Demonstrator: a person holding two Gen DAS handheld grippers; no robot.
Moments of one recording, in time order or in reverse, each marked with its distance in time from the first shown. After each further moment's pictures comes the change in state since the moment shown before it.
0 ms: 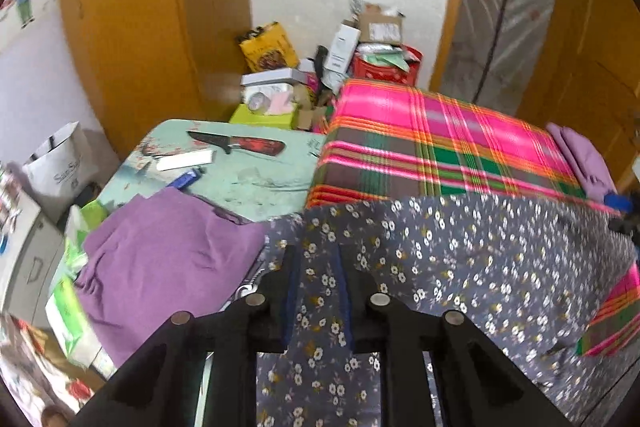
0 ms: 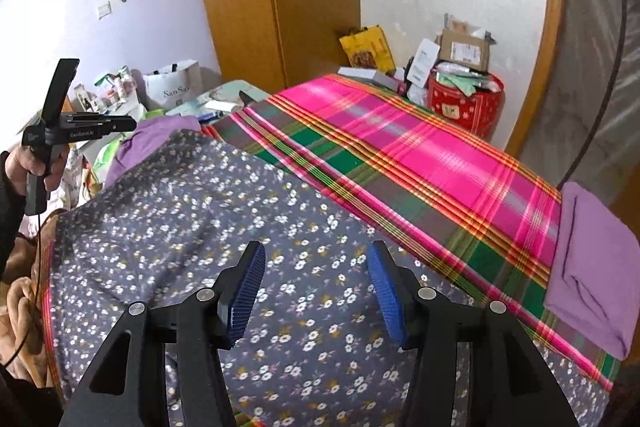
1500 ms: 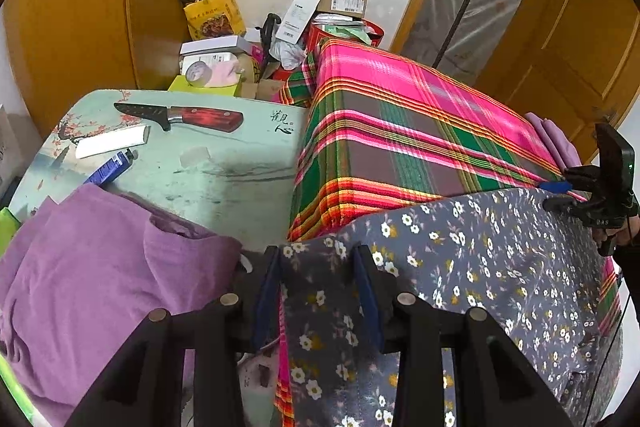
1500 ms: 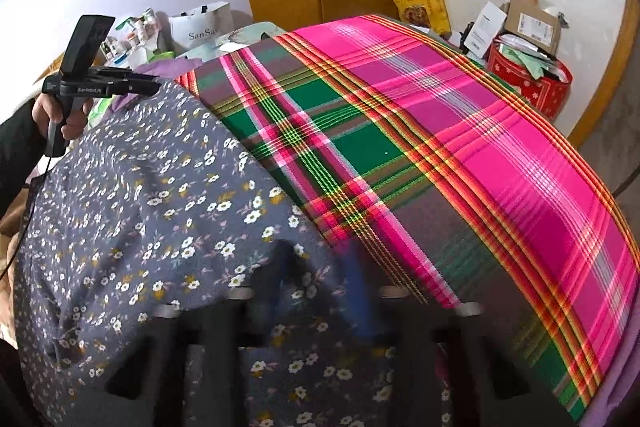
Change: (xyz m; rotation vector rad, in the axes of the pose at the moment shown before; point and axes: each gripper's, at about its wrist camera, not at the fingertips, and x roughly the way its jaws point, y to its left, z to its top) left arm 0.108 0.063 0.009 -0.009 0.071 -0.270; right arm 0.135 -0.019 0.032 -0.131 0.171 0.139
